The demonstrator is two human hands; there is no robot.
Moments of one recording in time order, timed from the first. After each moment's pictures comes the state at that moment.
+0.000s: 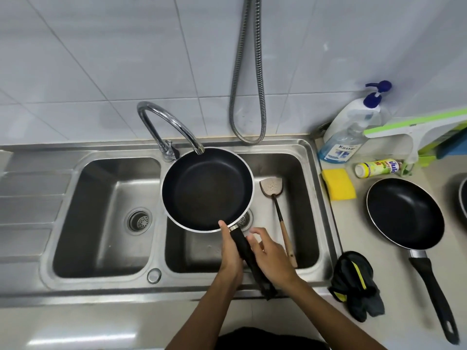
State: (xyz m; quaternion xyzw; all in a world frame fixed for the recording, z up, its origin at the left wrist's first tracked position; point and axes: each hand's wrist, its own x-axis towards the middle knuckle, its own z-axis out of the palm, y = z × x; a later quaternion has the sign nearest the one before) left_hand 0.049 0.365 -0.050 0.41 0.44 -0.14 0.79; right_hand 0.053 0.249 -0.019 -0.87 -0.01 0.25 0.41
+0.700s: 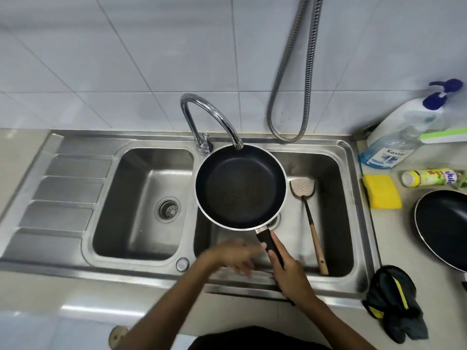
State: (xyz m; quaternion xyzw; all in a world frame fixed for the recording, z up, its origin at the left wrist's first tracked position) left_hand 0.049 0.465 0.013 0.71 0.20 -0.48 0.48; right_hand 0.021 0.270 -0.075 -0.86 -0.03 0.24 0.45
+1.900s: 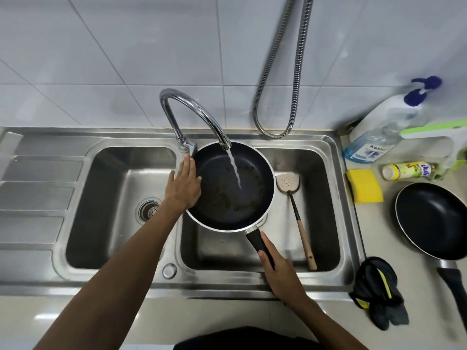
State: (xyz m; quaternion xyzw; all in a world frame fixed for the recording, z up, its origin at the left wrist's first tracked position) left_hand 0.166 0.583 -0.028 0.98 0.08 -0.16 0.08; right_hand 0.019 0.272 -0.056 -0.87 -0.02 0.27 0.41
